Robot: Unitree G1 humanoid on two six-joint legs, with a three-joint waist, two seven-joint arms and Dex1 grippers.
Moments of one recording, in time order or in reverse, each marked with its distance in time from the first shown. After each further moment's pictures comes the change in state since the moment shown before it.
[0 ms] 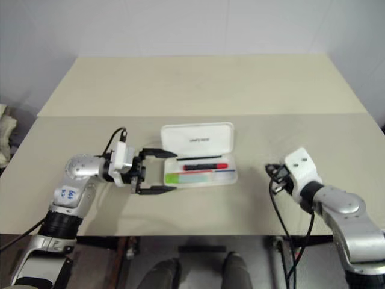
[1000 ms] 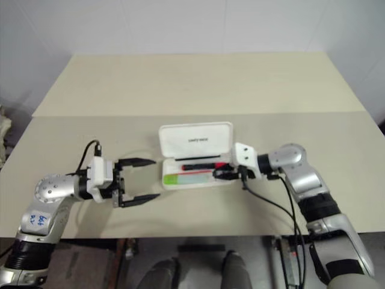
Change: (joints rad) left arm 0.255 0.106 0.123 -0.237 -0.003 0.050 0.141; right arm -0.594 0.105 0.447 0.767 -0.135 -0.688 0.712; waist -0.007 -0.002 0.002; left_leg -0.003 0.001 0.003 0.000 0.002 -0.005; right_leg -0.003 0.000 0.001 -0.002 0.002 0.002
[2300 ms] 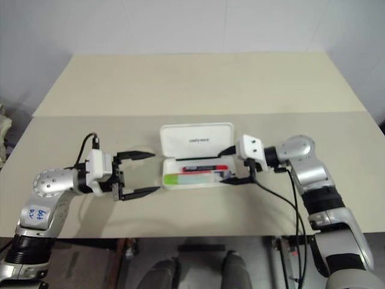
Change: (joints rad) left arm -0.055 0.004 0.000 0.015 0.002 0.009 0.014; right arm -0.037 -0.010 -0.072 0.020 0.037 -0.024 0.084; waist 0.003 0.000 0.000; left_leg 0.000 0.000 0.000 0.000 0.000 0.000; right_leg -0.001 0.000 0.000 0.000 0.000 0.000
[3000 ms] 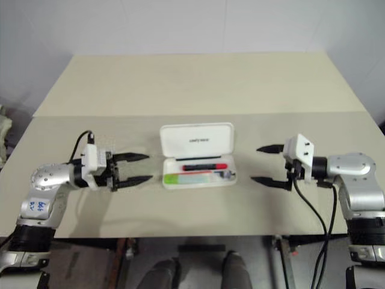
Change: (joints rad) left arm -0.072 0.006 0.009 0.197 -0.005 -0.083 -0.076; right arm 0.314 -0.174 -0.293 -0.197 0.125 0.106 -0.090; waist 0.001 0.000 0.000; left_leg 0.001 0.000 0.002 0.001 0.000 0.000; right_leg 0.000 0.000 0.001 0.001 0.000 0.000
